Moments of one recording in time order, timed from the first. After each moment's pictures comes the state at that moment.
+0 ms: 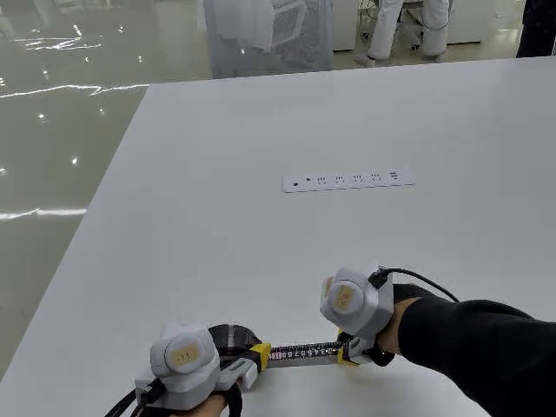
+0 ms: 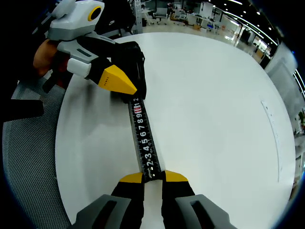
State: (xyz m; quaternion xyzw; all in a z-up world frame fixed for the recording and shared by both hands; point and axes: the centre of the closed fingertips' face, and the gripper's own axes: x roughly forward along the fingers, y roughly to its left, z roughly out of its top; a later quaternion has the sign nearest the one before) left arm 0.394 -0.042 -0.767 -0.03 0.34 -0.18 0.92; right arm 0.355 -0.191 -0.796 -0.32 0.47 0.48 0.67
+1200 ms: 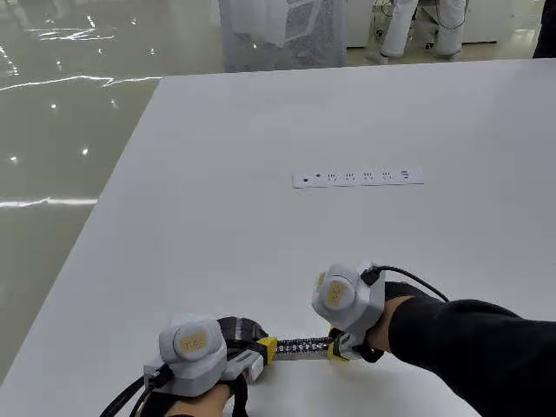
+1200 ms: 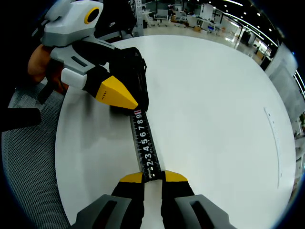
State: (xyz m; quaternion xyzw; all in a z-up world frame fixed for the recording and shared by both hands) left arm 0.393 -0.043 -0.768 -0.03 0.35 -0.18 0.92; right arm 0.360 -0.170 -0.797 -0.32 0.46 0.49 0.67
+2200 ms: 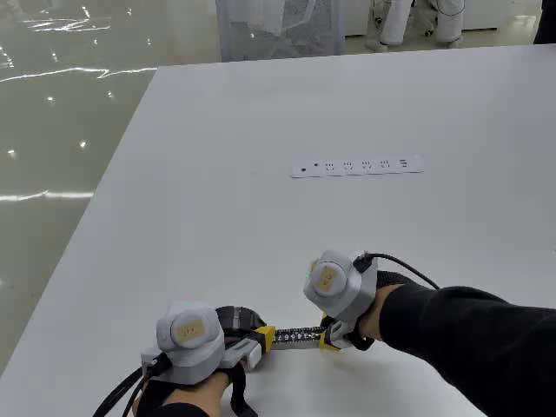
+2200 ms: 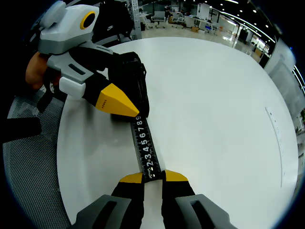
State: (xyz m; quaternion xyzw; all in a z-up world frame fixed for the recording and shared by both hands) left arm 0.393 -0.043 -0.769 -0.03 0.35 -0.18 0.92; right arm 0.360 -0.159 -0.795 -0.30 0.46 0.49 0.68
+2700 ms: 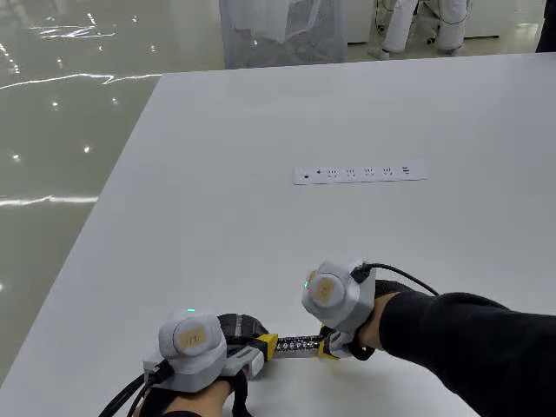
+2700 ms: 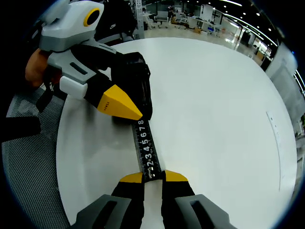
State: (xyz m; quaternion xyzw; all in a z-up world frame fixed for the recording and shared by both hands) left arm 0.393 -0.043 -0.770 -0.03 0.35 -0.18 0.92; right arm 0.359 -0.154 -0.796 -0.31 0.45 0.50 0.67
